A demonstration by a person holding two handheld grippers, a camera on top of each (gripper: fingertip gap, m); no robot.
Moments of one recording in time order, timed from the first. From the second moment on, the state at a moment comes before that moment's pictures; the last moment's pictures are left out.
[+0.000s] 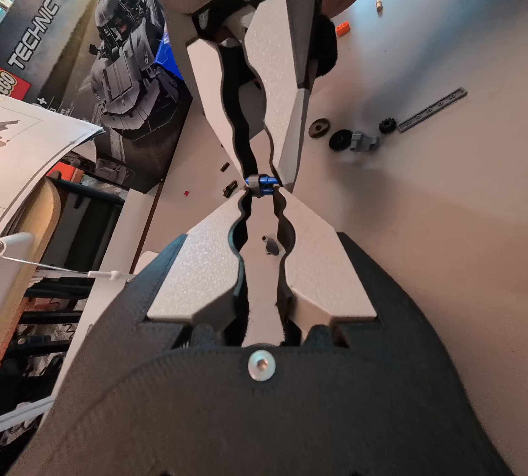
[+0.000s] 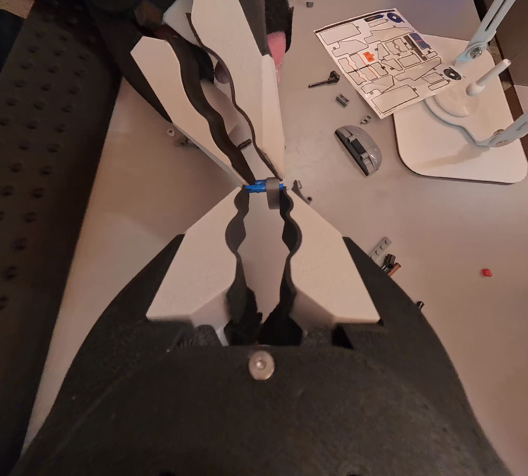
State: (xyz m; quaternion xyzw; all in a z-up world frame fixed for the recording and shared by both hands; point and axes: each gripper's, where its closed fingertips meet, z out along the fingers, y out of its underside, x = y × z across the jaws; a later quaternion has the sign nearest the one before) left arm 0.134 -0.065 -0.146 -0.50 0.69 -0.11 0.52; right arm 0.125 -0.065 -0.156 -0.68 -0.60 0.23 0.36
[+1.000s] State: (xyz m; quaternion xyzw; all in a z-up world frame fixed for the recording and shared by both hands) left arm 0.135 -0.070 -0.141 -0.49 0.68 -0.17 0.51; right arm 0.124 -0.071 -0.149 -0.67 -0.58 0.30 0.35
